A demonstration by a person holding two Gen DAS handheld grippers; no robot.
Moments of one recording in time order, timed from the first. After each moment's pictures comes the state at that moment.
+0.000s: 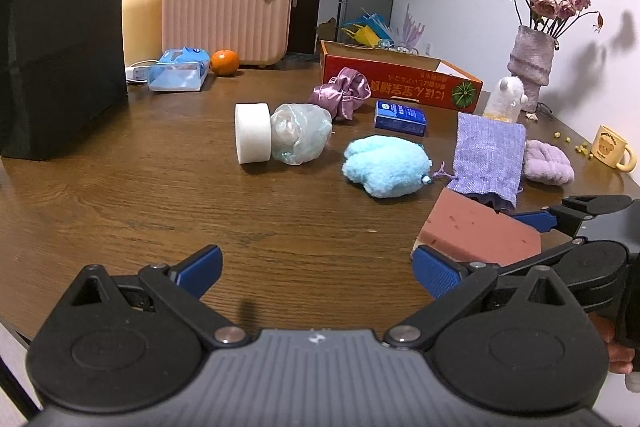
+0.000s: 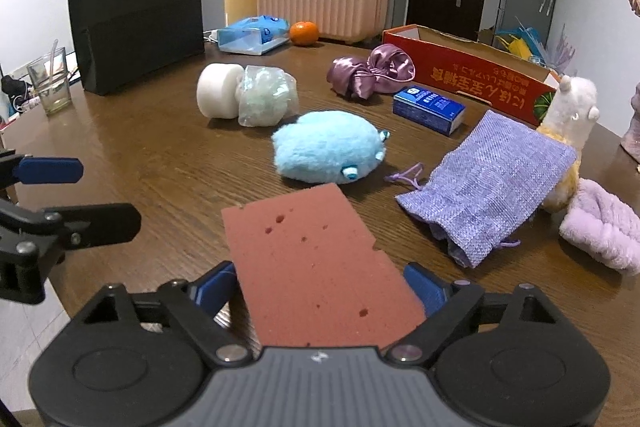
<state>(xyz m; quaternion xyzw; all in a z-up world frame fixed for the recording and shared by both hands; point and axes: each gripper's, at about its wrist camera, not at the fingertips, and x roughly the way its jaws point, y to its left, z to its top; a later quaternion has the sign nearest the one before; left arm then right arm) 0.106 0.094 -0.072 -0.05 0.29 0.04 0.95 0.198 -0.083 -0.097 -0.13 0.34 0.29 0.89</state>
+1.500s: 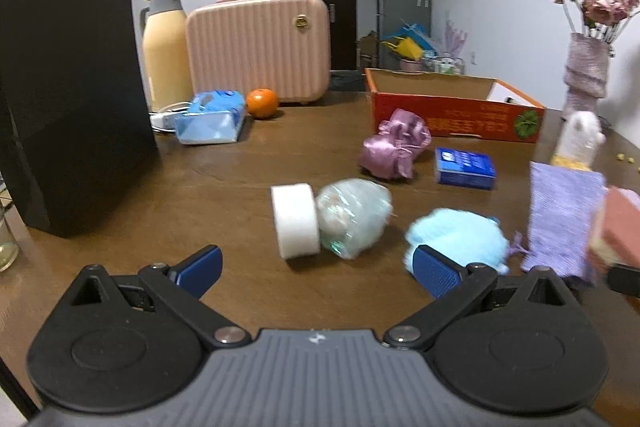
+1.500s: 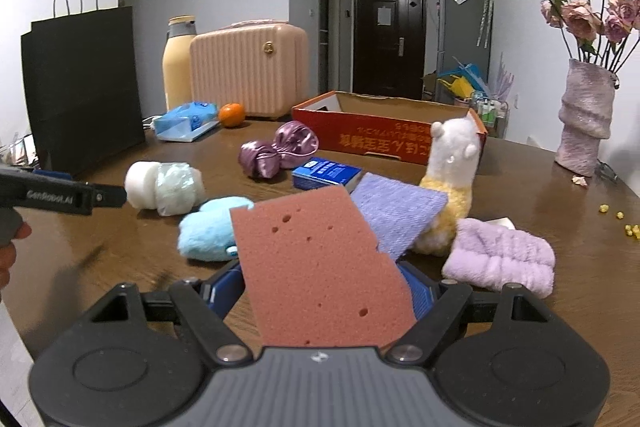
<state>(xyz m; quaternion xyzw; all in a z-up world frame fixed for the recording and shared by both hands) 0.184 0.105 -0.047 -0.01 0.27 0.11 0.96 0.218 -0.161 -0.063 -0.06 0.25 0.23 0.94</state>
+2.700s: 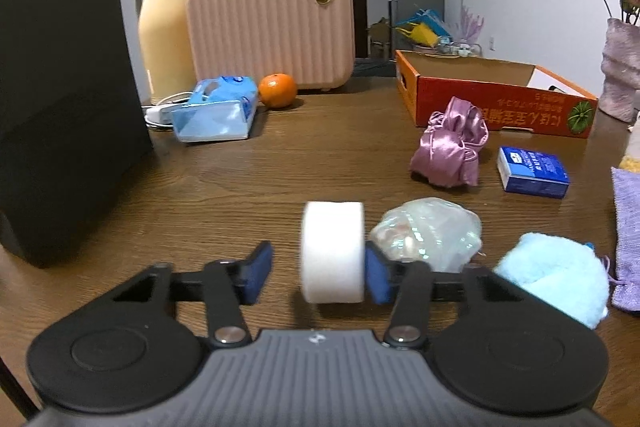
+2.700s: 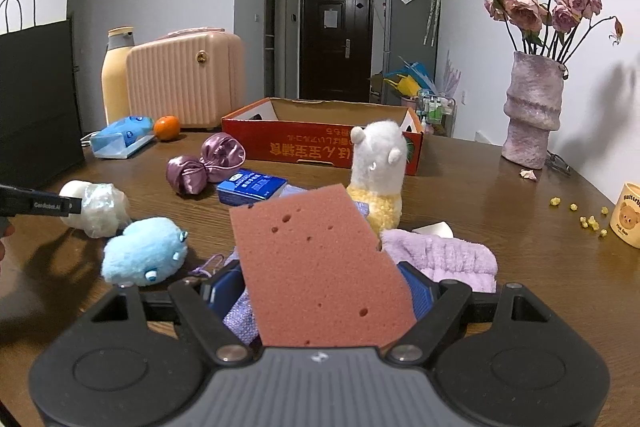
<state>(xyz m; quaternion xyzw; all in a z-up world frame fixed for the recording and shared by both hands) 0.262 0.156 -0.075 0.00 0.29 0.13 0.95 0.247 -0.182 -0.063 -0.05 0.24 0.15 0.96</state>
